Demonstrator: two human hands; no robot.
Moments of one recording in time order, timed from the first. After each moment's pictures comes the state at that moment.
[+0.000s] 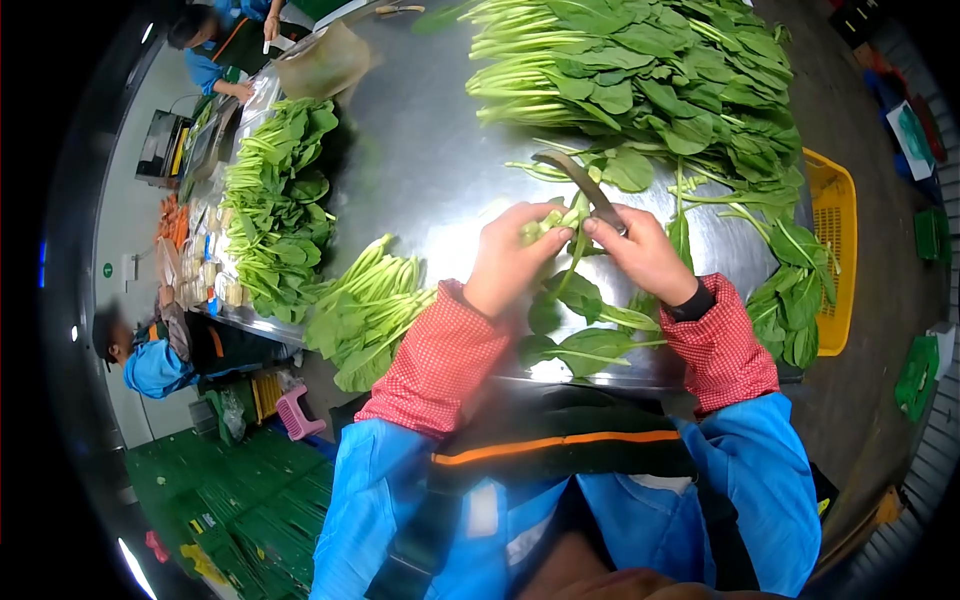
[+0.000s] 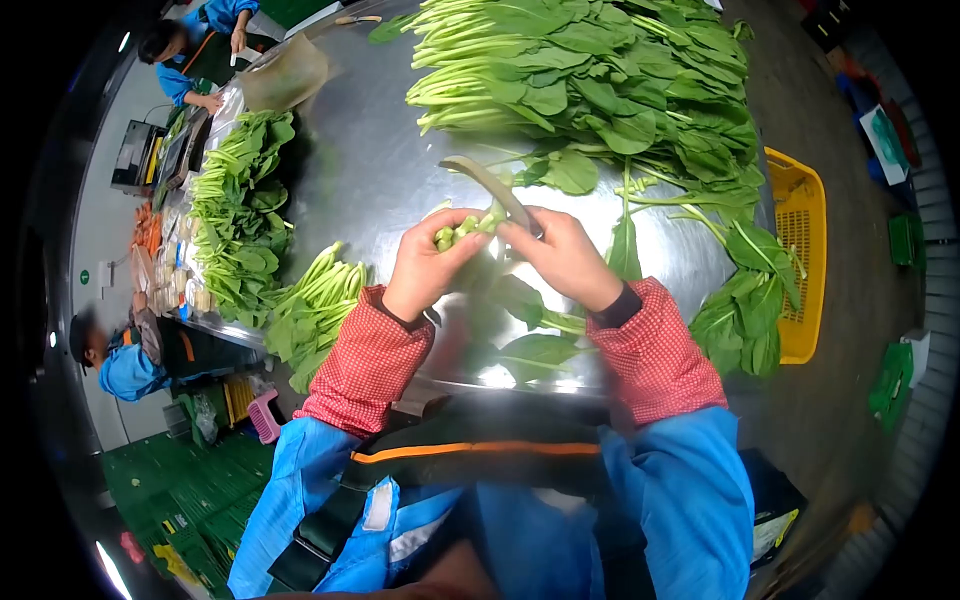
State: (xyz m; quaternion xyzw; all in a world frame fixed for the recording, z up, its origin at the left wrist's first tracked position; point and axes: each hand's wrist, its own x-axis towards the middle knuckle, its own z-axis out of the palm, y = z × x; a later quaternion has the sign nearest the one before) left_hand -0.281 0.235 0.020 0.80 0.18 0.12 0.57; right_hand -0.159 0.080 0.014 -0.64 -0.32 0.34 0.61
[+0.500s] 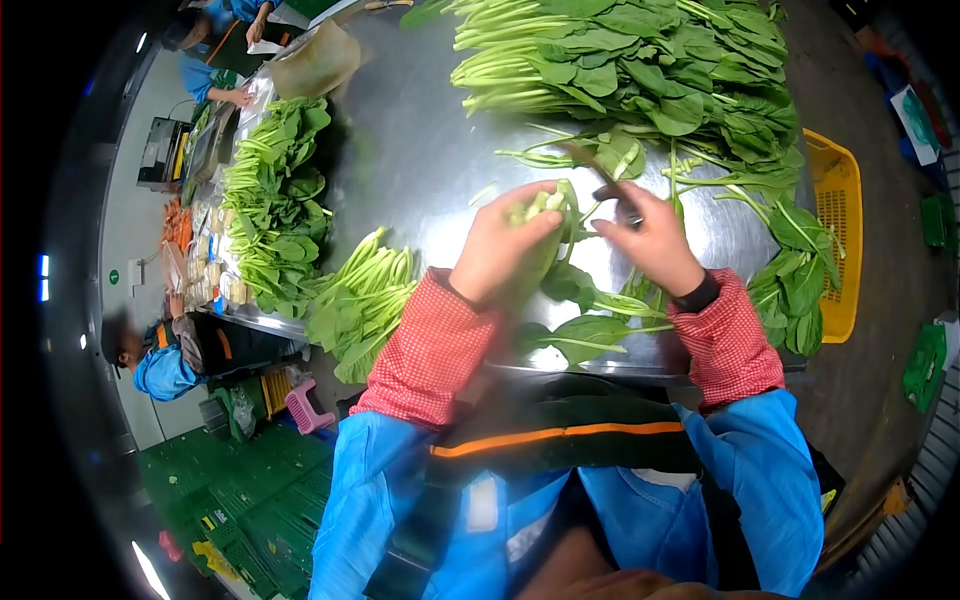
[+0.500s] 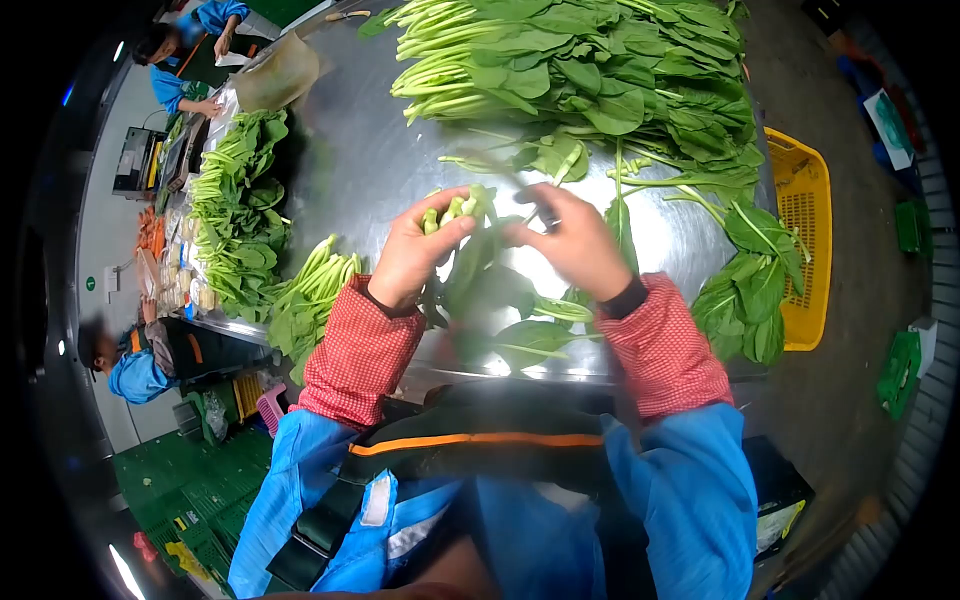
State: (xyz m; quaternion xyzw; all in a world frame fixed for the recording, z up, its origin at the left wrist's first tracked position) left_hand -0.271 0.208 0.058 0.58 0.27 0.07 0.76; right_hand -0.149 0.049 0.019 -0.72 -0.33 0.23 0.56
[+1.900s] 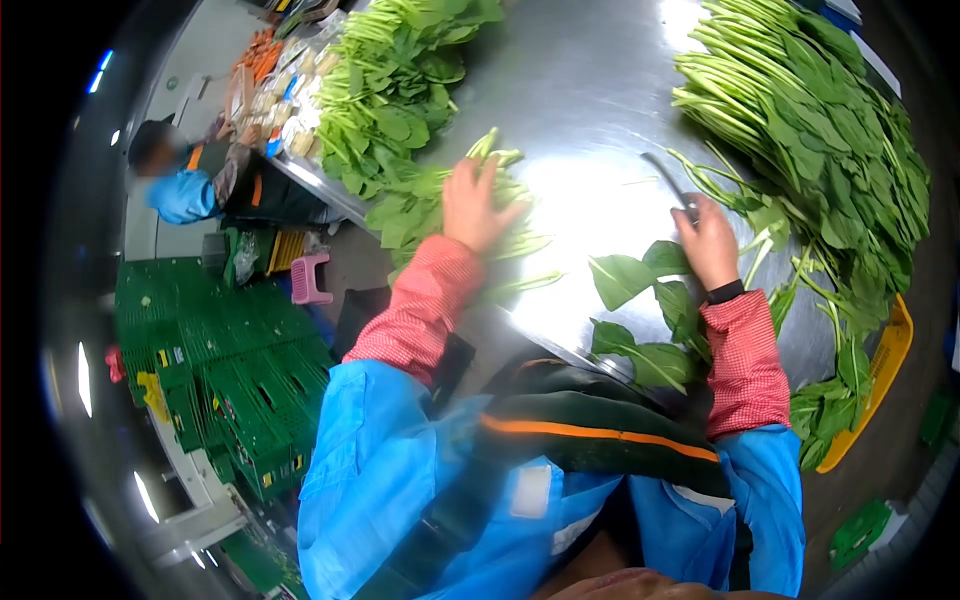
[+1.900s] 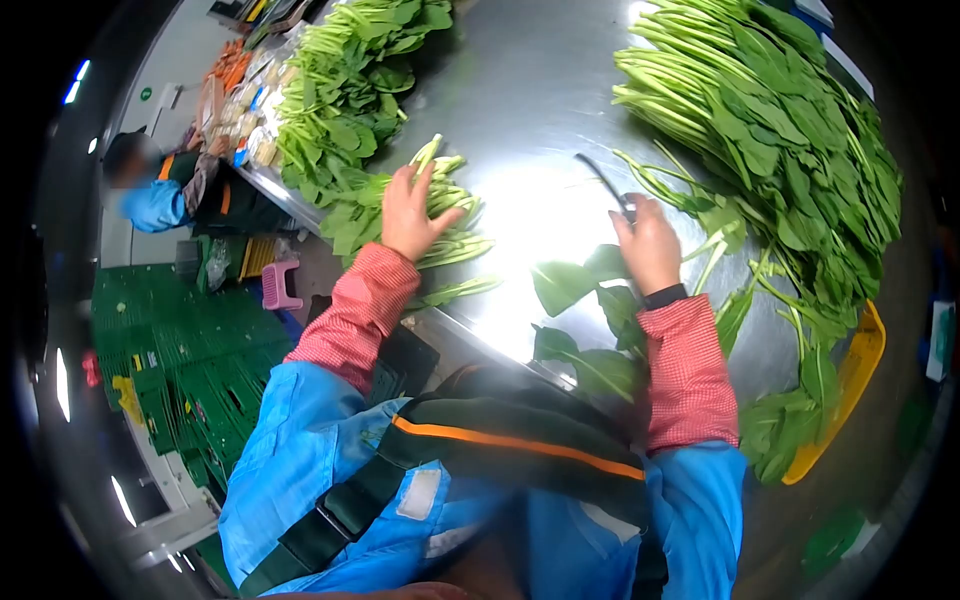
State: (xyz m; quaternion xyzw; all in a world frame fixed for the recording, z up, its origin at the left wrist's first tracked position) left_hand -0.461 0.385 -0.049 0.92 0.35 0.18 -0.01; right_hand -0.174 0.180 -0.087 -0.81 -0.46 0.11 0.34
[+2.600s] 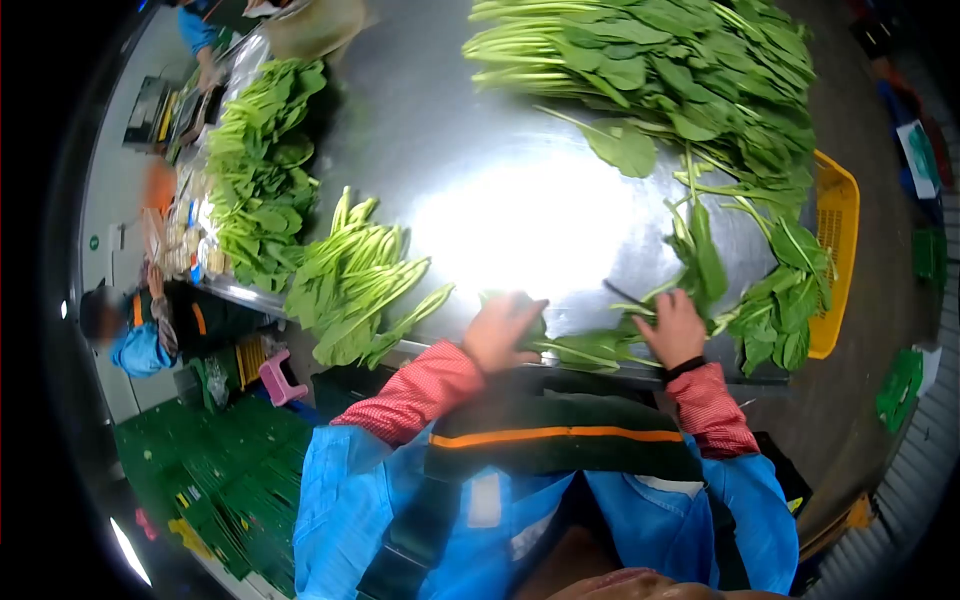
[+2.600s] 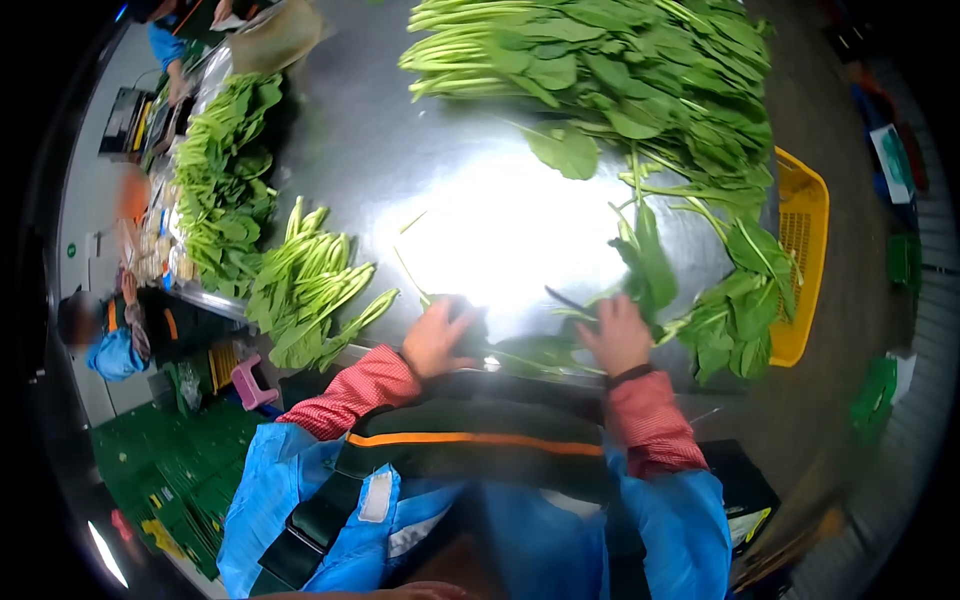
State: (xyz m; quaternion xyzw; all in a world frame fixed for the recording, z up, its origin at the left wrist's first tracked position) left_hand -0.399 0.192 -0.065 0.95 0.03 -0.07 0.29; right_hand -0.213 -0.068 -0.105 -0.92 -0.39 0.06 0.06
